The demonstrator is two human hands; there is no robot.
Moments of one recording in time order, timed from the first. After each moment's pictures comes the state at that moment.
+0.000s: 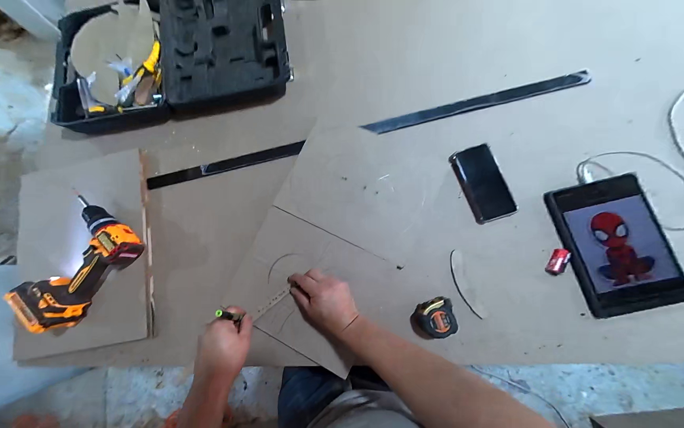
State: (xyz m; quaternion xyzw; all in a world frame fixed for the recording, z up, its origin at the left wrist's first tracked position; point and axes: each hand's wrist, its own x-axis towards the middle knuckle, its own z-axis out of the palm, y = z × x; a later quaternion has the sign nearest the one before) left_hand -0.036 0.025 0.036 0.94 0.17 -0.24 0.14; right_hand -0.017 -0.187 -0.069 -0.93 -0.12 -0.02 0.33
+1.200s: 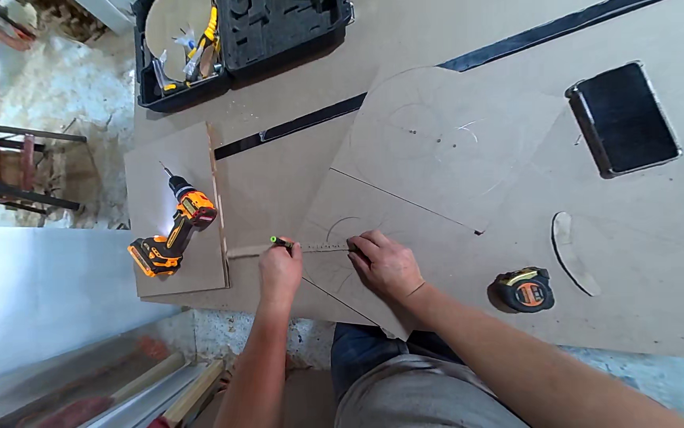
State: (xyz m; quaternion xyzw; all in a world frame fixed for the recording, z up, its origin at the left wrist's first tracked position) left_hand 0.010 0.029 0.033 0.95 0.20 -0.16 0.17; right_hand -0.019 -0.188 -0.069 -0.93 -0.15 -0.04 0.33
